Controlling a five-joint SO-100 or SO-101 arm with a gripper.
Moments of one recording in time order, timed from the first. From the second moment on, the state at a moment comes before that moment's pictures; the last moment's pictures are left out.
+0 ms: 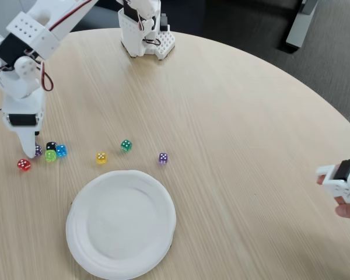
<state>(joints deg) 40.4 65.4 80.1 62.8 51.2</state>
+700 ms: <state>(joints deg) 40.3 65.4 80.1 62.9 51.2</state>
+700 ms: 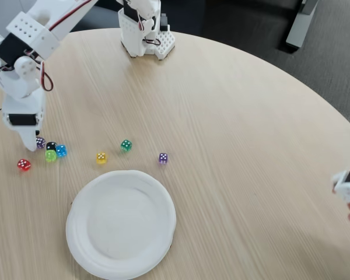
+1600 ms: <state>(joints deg) 36.3 65.4 80.1 62.9 56.0</state>
